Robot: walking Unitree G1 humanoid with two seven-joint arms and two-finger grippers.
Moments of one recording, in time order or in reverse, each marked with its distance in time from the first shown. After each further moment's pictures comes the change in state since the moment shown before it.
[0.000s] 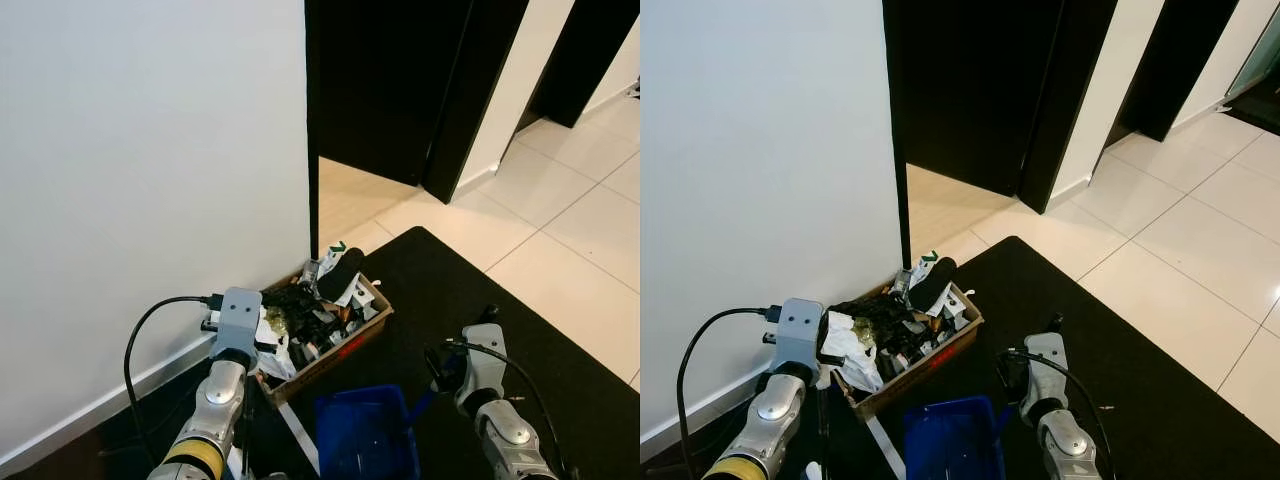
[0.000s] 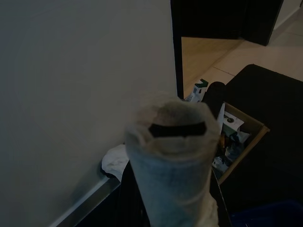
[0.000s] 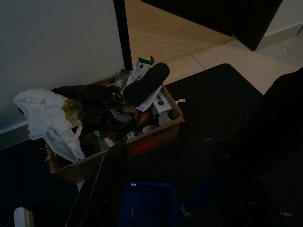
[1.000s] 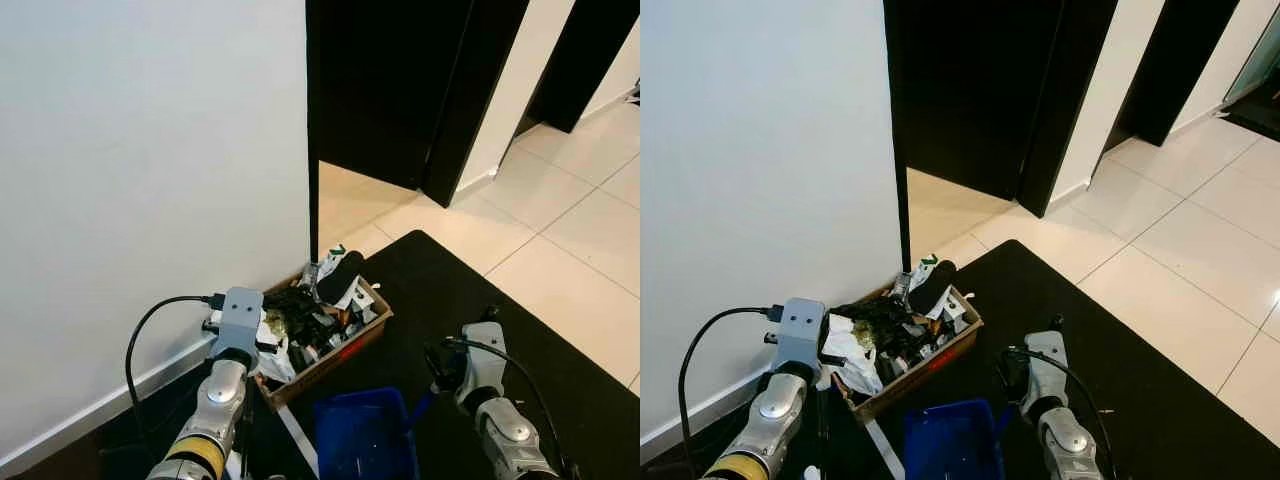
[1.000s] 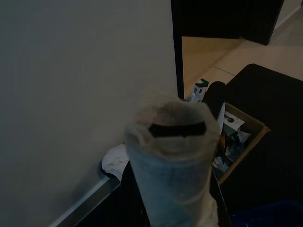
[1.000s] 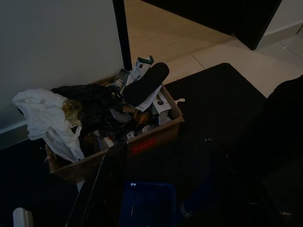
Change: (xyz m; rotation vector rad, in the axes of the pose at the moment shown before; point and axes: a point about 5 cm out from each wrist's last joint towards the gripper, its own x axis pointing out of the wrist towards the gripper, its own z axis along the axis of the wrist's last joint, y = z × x) left arm 0.003 -0.001 0.001 0.002 0.010 0.002; right arm 0.003 -0.001 0.001 0.004 0.013 -0.001
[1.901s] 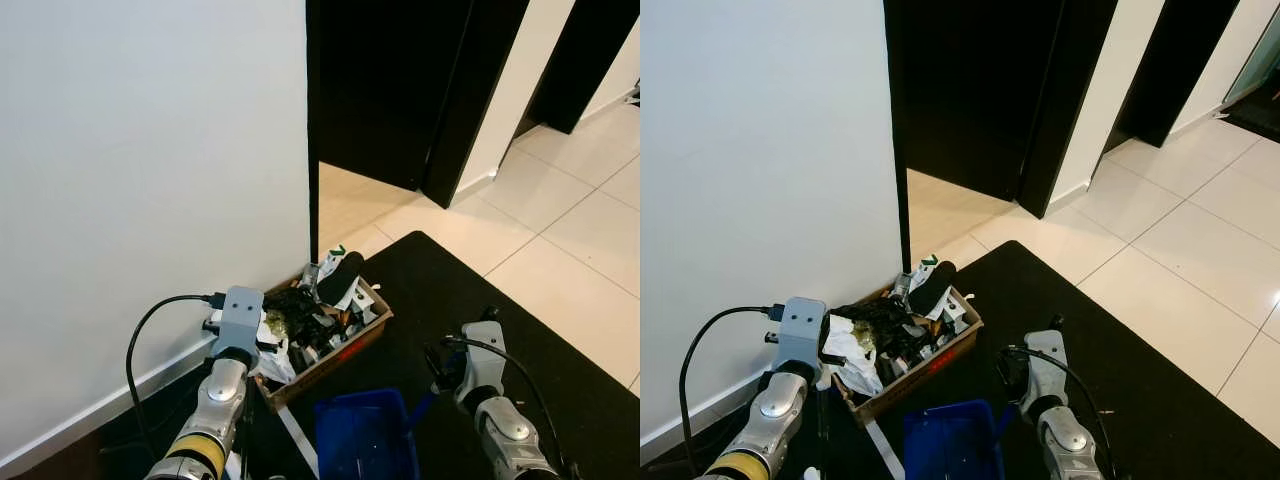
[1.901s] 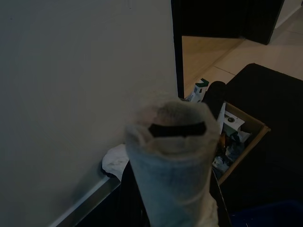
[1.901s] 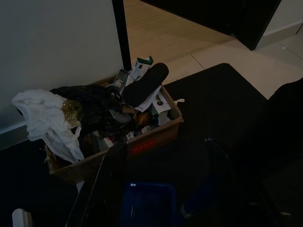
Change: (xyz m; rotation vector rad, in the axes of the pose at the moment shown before) left arm 0.001 0.000 0.000 0.000 0.005 0.000; right arm 0.001 0.000 0.000 0.001 0.002 -0.002
